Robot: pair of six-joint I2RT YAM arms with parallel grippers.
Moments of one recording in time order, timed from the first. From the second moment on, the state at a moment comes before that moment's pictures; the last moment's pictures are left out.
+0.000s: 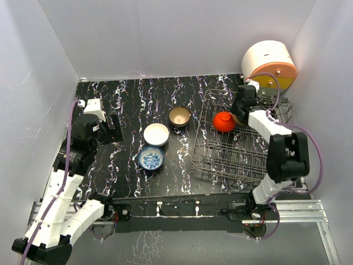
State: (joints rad) left arm -0.30 0.80 1.03 -0.78 -0.24 -0.25; right arm 0.10 1.70 1.16 -0.17 0.20 0.37
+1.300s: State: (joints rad) left arm -0.30 0.82 1.06 -0.80 -0.24 -0.25; right arm -0.33 2.01 0.61 1.49 -0.62 1.34
